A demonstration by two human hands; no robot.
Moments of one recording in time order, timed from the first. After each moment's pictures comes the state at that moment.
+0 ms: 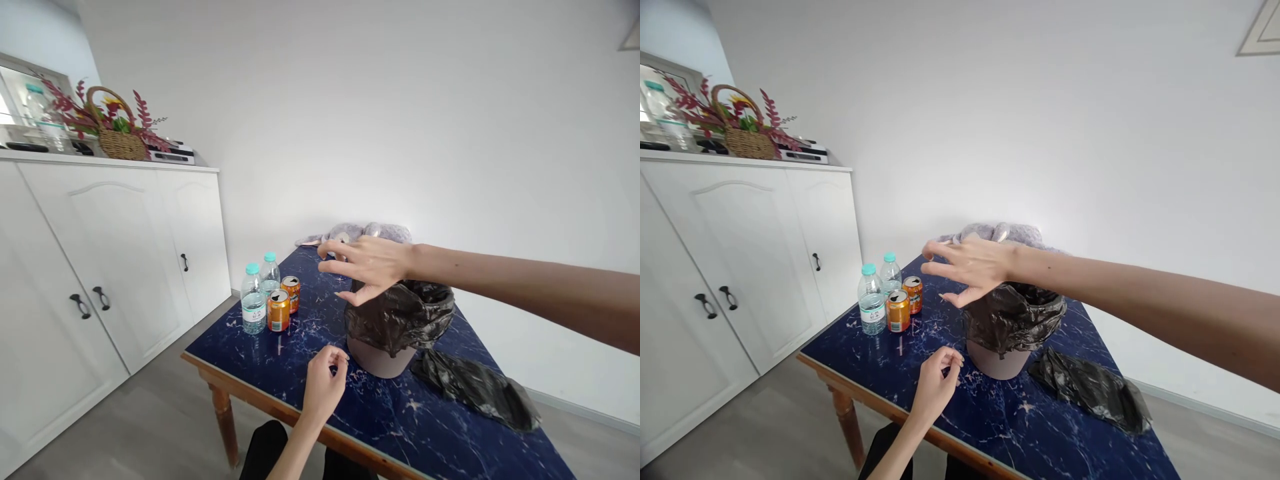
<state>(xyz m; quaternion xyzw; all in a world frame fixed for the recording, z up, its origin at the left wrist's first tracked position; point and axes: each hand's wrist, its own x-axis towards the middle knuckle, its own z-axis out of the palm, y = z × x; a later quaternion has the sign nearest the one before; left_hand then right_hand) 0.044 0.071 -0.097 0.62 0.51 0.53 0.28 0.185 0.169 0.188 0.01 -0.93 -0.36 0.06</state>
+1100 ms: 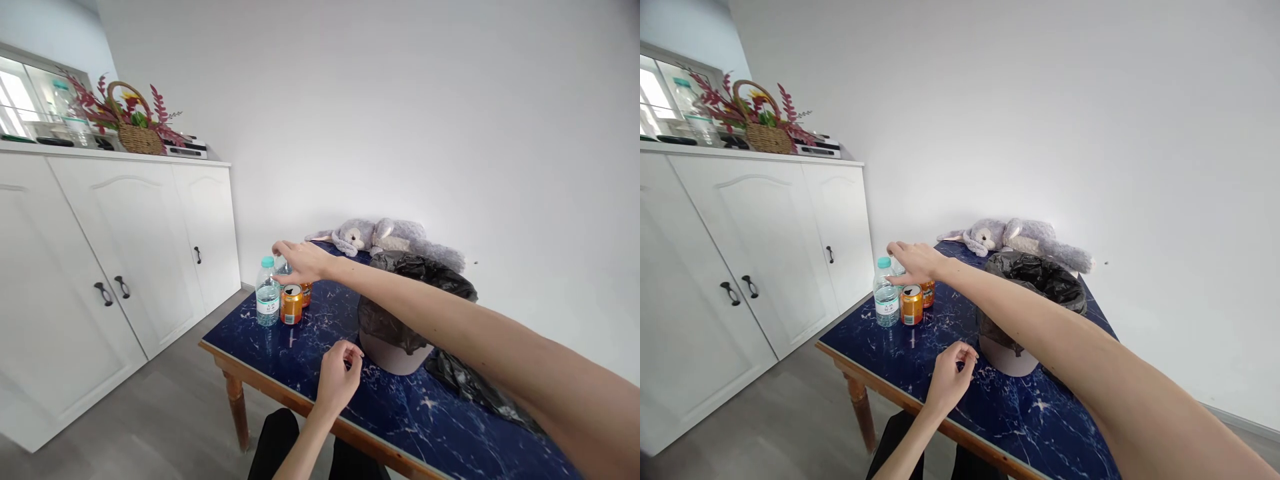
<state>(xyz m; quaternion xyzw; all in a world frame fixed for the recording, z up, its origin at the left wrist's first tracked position) 0.044 0.071 -0.107 0.63 0.50 0.52 0.29 0.029 0.202 0.126 -0.17 -0.97 -0.08 0.13</state>
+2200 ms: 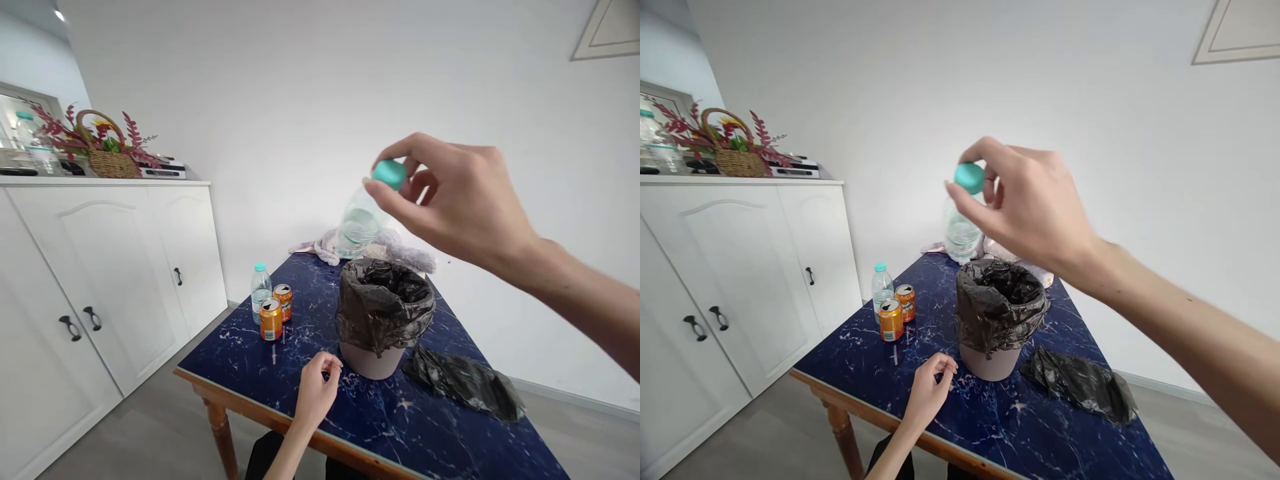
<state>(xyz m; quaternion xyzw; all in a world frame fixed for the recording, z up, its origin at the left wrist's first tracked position) 0.041 0.075 -0.099 0.64 0.51 0.50 0.29 0.238 0.054 0.269 -0.33 -0.79 -0.25 0.45</state>
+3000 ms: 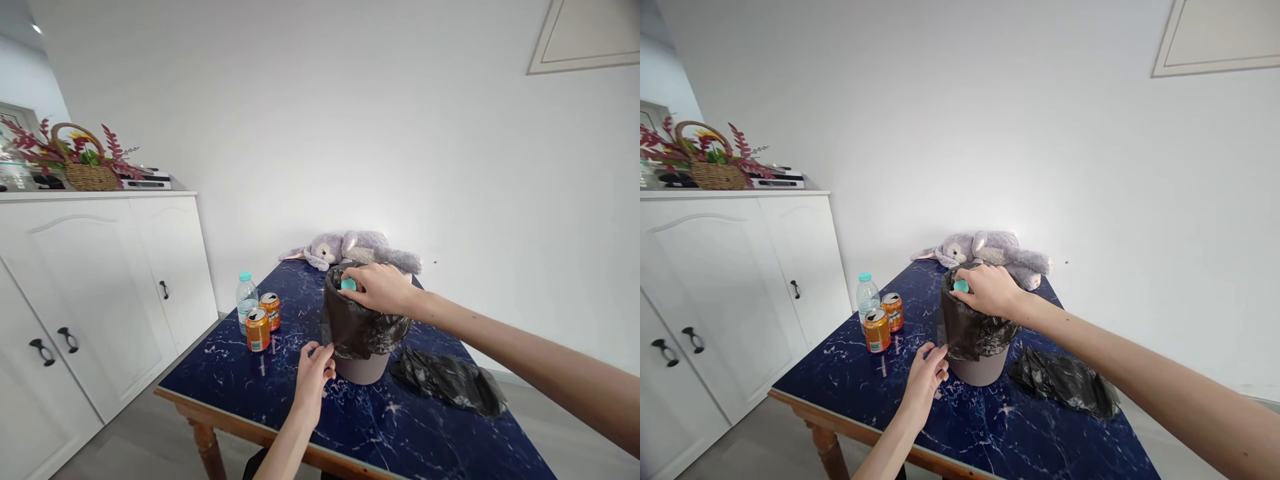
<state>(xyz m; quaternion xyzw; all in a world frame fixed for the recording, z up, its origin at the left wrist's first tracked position) 0.075 0.101 -0.068 0.36 0.41 0.63 0.55 0.255 0.141 0.149 -0.44 -0.88 -0.10 0.16</state>
